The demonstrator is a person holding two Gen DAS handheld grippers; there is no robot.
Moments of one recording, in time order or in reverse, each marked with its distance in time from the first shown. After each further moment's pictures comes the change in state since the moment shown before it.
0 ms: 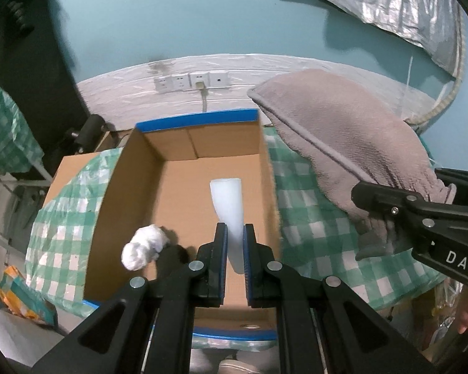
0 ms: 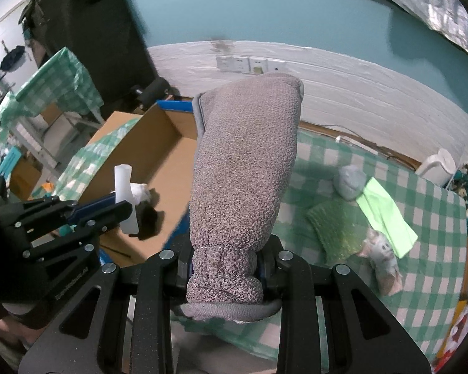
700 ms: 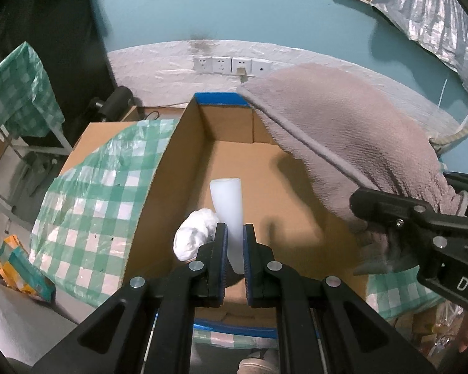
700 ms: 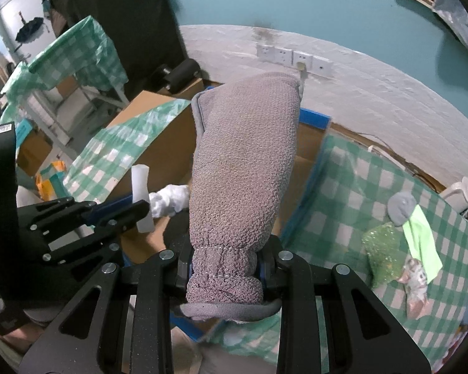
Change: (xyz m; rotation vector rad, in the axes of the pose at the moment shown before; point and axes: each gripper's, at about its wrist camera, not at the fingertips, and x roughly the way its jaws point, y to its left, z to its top) left arm 0.024 0.080 -0.016 -0.127 0.044 0.048; right arm 0.053 0.082 0.029 -0.103 0.076 0.051
